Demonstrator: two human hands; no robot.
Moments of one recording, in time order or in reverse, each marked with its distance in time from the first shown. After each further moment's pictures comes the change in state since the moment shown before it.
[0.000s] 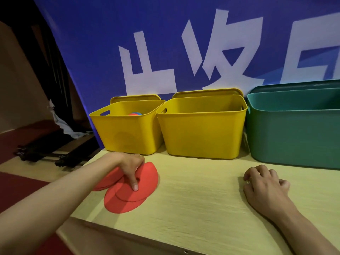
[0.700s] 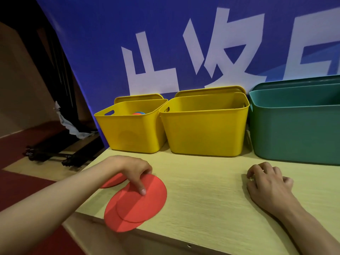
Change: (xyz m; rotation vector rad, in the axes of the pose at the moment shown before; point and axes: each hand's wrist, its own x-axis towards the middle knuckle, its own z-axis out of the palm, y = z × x) left_hand -0.037 0.030 0.009 -0.043 -0.010 0.153; right_hand -0.003 0.002 -0.002 0.032 -0.023 0.009
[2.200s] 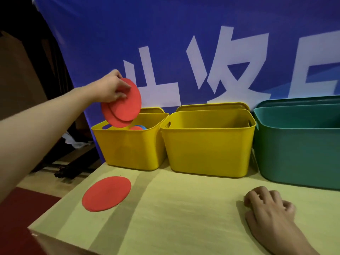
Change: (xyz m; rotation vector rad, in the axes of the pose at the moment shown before) left_hand -0.056 -0.131 -0.223 0.160 0.996 -0.135; right_hand -0.006 -0.034 -0.008 -0.098 -0.095 -0.084
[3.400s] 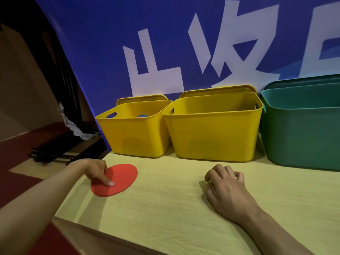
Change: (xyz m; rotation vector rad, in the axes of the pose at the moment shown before) left_hand -0.185 -0.012 0.189 -0.298 -1.016 -0.583; right_hand 0.035 -0.069 0.040 0.161 0.072 -0.312
